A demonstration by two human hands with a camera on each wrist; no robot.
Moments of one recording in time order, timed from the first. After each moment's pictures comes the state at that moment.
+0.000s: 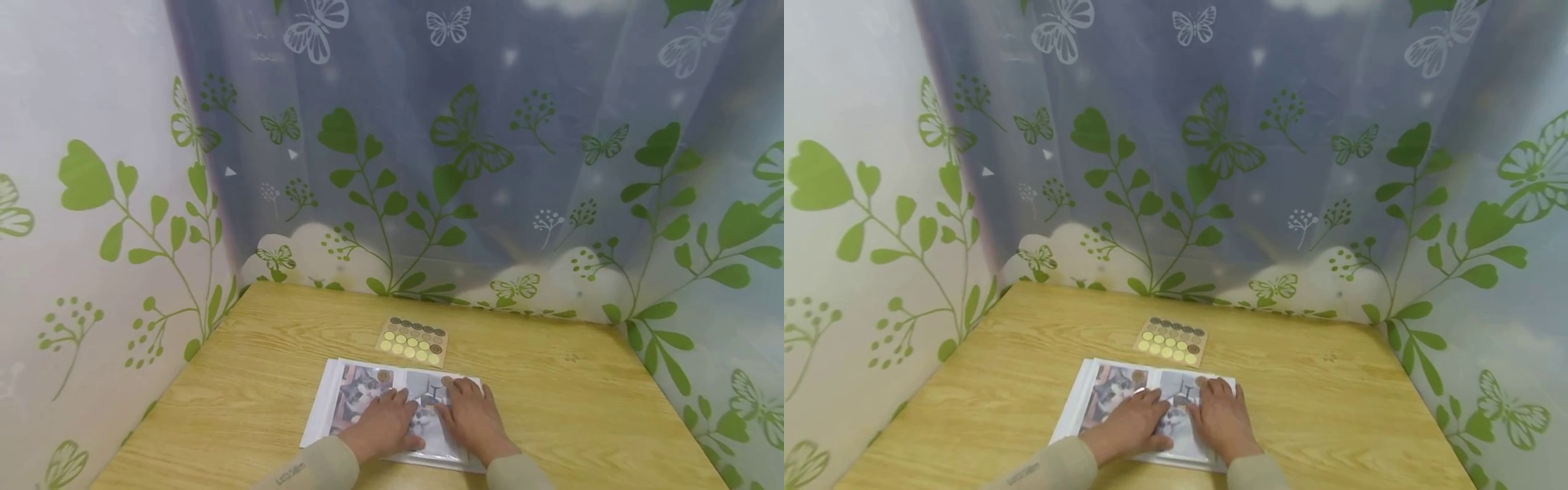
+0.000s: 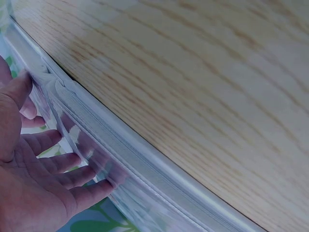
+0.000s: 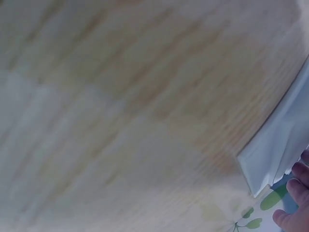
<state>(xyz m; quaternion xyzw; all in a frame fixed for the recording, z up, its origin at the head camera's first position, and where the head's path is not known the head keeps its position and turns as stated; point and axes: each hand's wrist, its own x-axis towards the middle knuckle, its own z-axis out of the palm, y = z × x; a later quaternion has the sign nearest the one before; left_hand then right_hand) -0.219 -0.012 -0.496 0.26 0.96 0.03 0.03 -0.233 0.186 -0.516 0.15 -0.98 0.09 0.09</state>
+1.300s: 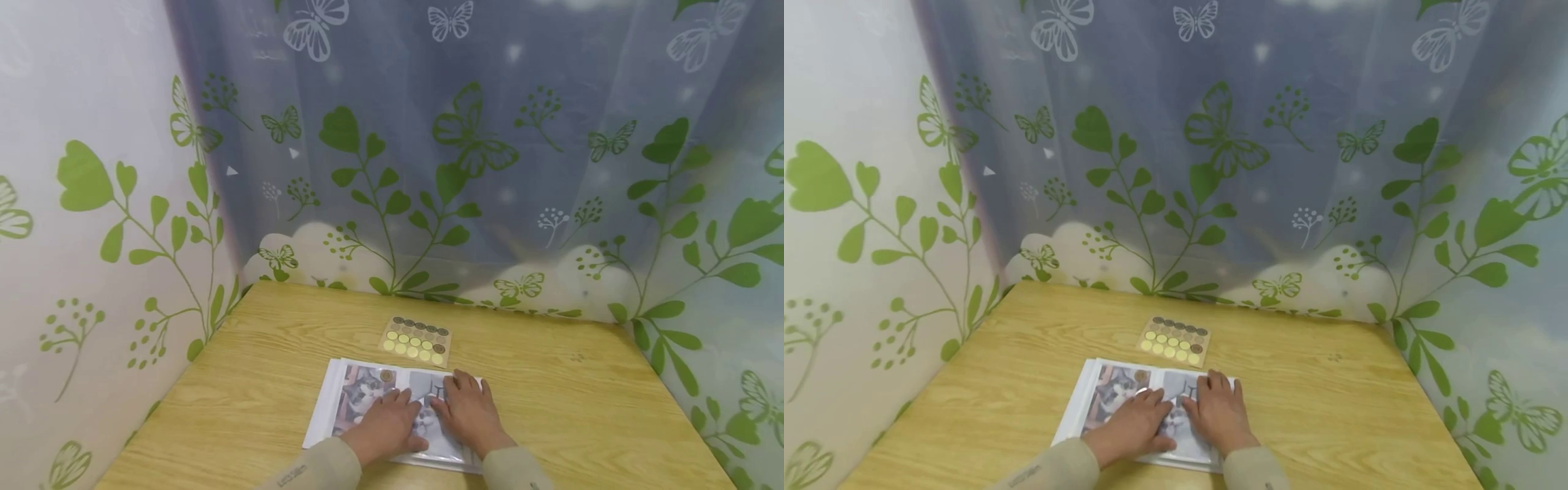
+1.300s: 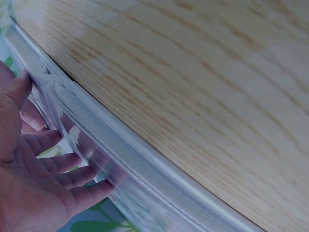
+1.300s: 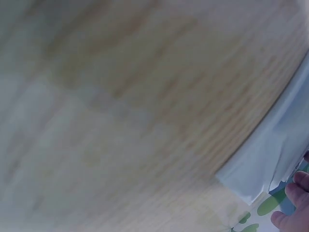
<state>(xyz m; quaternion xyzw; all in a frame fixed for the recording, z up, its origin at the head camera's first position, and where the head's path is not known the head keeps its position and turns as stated) -0.218 -0.011 -0.494 0.26 0.96 0.04 0.04 -0.245 0.178 -0.516 0.15 -0.98 0.09 0.07</state>
